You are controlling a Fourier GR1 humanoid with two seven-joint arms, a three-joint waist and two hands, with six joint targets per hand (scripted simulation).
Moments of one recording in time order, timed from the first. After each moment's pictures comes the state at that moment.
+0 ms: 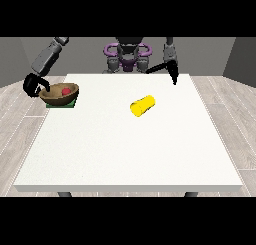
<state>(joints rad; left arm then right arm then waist) -0.47 0.10 0.02 -1.60 -0.27 0.16 -0.15 -0.67 -0.78 -0.42 -0.31 -0.24 0.35 -0.21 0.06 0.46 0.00</state>
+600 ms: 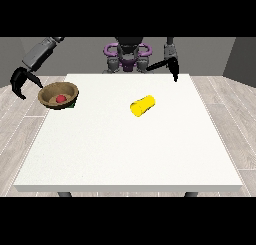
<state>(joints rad) -0.43 0.11 0.02 -1.71 -0.27 0.15 -0.11 -0.70 -0.91 -0.41 -0.29 -0.20 0.27 -0.17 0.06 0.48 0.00</state>
